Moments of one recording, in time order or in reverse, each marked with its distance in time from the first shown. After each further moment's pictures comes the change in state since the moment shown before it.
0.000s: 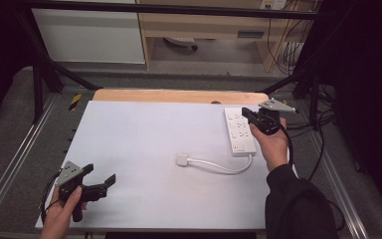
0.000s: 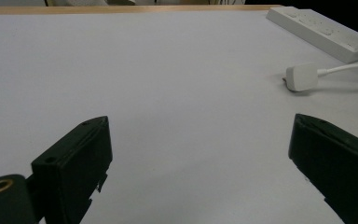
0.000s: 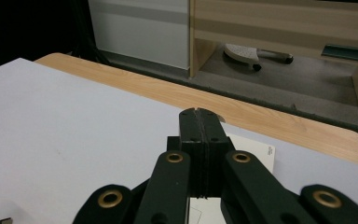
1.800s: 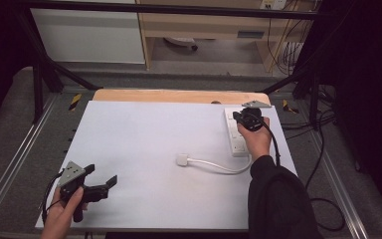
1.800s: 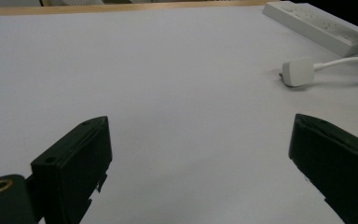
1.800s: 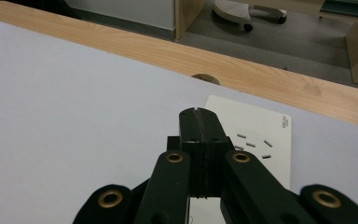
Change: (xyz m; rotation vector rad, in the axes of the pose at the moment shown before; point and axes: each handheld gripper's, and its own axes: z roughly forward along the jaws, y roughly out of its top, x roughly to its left) left arm -0.003 0.000 0.001 0.012 -0.009 0.021; right arm -0.005 -0.028 0.070 0.158 -0.069 -0.003
